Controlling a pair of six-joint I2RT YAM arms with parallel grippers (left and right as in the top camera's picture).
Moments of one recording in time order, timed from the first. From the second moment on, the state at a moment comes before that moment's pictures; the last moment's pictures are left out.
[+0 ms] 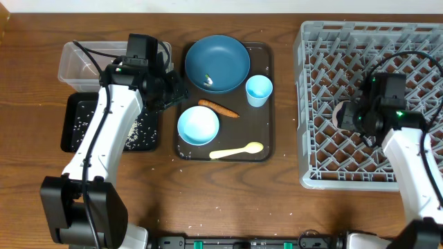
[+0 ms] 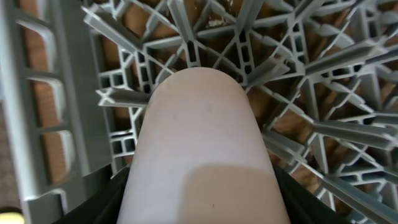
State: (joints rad) left arm -0.11 1.67 1.39 -0.90 0.33 -0.50; right arm -0.10 1.44 1.02 -0.70 -0.02 0.14
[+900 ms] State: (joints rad) left arm -0.47 1.72 1.39 -0.52 0.12 -0.36; right arm -0.10 1.49 1.37 -0.99 -0.11 0.15
